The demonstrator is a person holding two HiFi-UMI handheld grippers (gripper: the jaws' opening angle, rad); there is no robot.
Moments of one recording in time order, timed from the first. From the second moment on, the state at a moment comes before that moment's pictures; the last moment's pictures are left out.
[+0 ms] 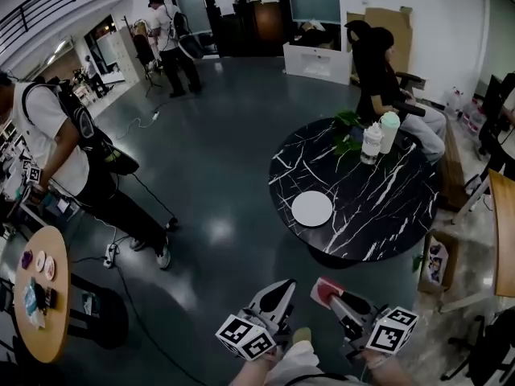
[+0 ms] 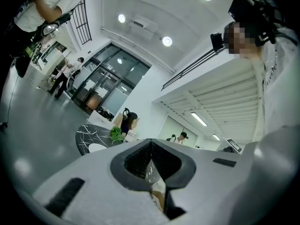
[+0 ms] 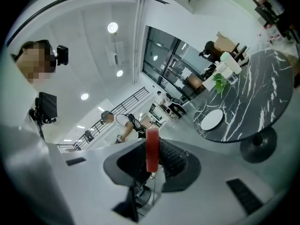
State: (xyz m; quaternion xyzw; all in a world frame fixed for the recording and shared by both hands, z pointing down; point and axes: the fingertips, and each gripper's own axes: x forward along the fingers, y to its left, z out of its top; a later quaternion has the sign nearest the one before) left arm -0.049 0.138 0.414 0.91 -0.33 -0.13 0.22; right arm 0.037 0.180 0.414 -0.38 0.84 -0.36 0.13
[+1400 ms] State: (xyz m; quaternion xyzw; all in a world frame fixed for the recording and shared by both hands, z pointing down) left arm -0.004 -0.136 0.498 0.88 -0.38 -0.10 0.27; right arm 0.080 -0.106 0.516 -0.39 0.80 -0.45 0.02
